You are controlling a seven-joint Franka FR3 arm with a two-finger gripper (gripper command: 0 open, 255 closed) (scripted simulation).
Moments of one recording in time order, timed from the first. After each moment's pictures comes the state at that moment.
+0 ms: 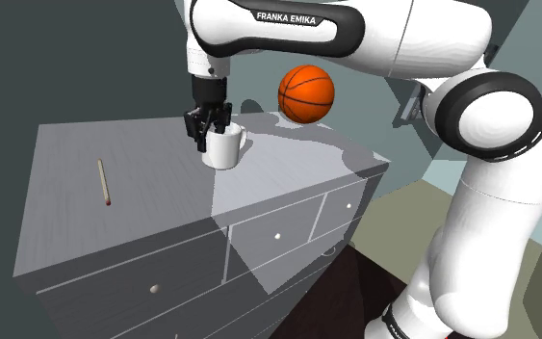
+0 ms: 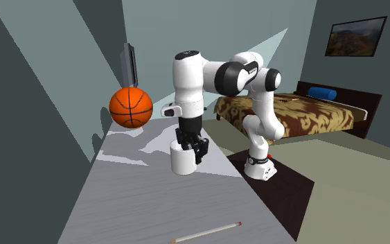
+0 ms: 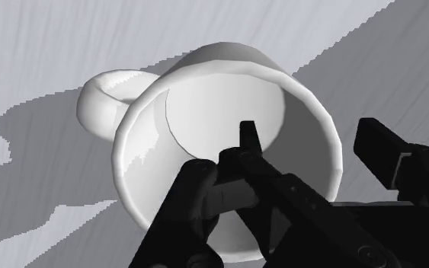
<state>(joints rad) 0.16 0.21 0.18 -1.45 -0.05 1.60 0.10</state>
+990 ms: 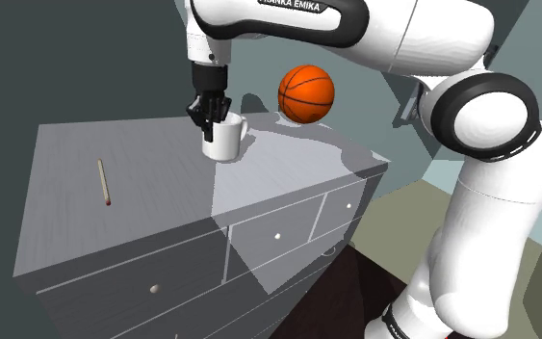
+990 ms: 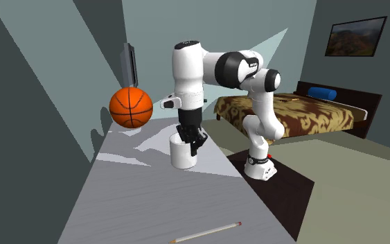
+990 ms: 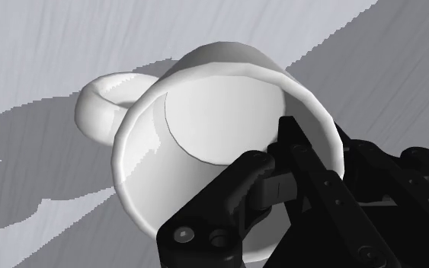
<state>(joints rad) 0.16 0.23 0.18 -1.36 -0.05 1.52 0.10</state>
